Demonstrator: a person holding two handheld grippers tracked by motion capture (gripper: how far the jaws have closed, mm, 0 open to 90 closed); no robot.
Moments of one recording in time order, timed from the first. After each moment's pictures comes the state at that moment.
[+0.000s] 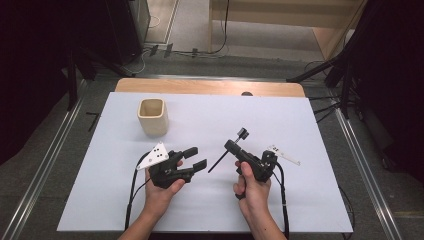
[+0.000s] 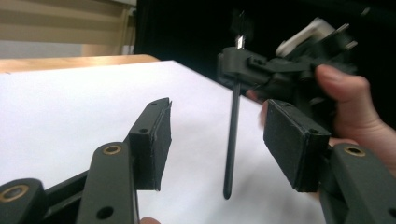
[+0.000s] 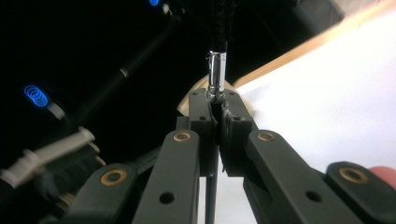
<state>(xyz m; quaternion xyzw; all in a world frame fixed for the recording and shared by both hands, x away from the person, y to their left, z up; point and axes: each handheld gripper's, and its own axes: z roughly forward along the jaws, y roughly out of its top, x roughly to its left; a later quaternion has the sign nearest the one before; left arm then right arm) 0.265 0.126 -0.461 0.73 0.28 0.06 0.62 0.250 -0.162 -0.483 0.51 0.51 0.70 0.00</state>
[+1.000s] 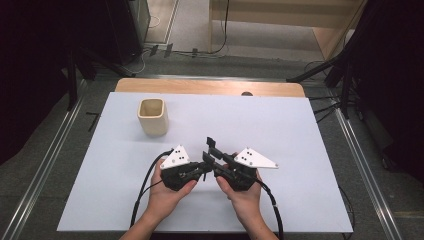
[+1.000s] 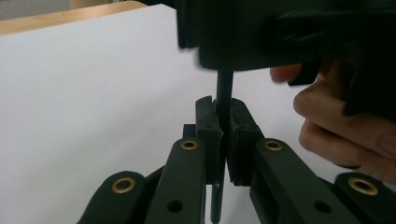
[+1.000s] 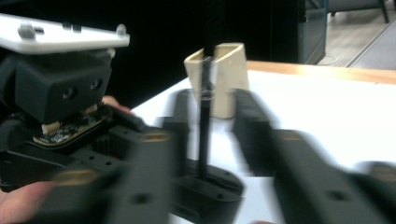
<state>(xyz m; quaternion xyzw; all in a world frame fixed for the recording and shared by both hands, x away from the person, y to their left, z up) 0.262 0.099 -0.459 0.81 0.25 0.05 0.53 0.230 -0.111 -0.450 0.40 0.66 0.62 0.15</state>
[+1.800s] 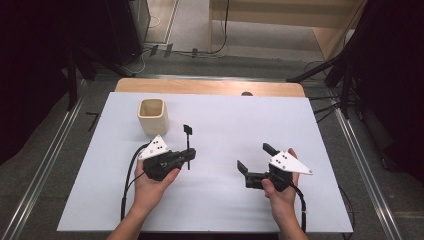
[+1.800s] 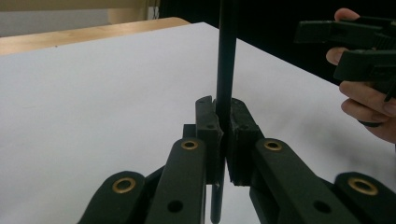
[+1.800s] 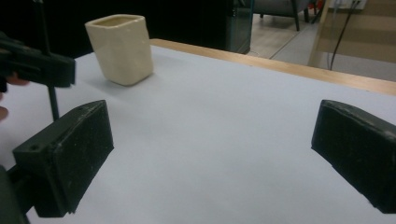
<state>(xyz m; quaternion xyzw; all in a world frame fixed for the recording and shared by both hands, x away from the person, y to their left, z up) 0.282 0.141 -0.455 0.77 0.30 0.08 0.55 0.221 -0.198 -0.469 0.43 0.68 0.53 0.26</state>
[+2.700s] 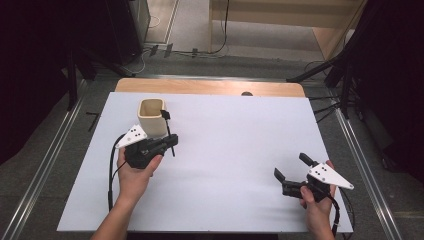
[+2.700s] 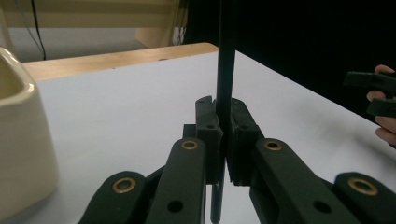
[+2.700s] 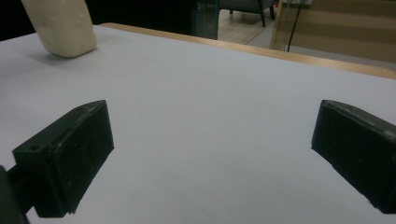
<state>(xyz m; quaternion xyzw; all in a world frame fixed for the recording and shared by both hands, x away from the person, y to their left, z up) 0.304 0.182 -0.432 0.74 0.34 0.11 0.57 0.195 -0.290 -0.494 0.46 0.67 0.50 0.30</state>
